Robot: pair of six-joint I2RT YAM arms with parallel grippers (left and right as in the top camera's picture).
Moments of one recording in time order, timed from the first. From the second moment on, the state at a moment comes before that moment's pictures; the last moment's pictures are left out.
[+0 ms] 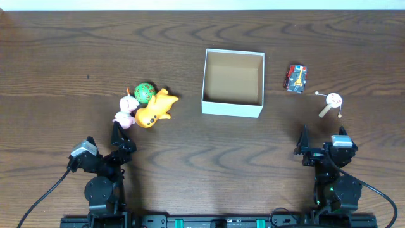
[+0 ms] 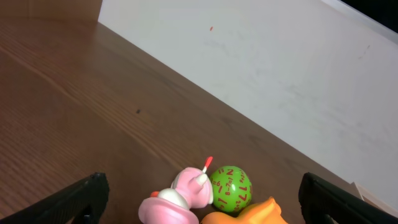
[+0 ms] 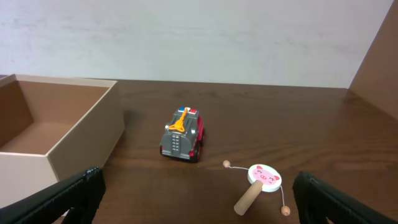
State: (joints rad) left arm 0.06 0.01 0.02 -0.10 -0.19 -0.52; right arm -0.07 0.02 0.01 -0.07 -0.01 -0.01
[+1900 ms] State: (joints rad) left arm 0.06 0.01 0.02 -0.10 -0.19 -0.51; right arm -0.07 0.02 0.01 -0.07 -0.01 -0.01
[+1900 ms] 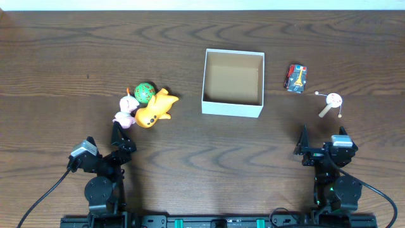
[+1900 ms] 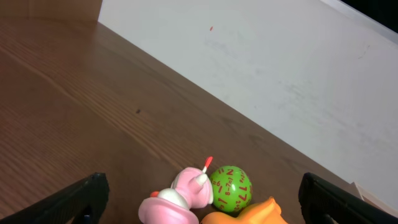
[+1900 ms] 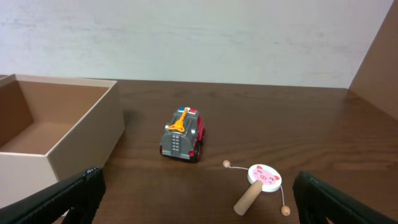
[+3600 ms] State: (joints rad) left arm 0.06 0.01 0.02 -0.10 -0.19 -0.51; right arm -0.07 0.20 0.01 -0.07 0.00 -0.01
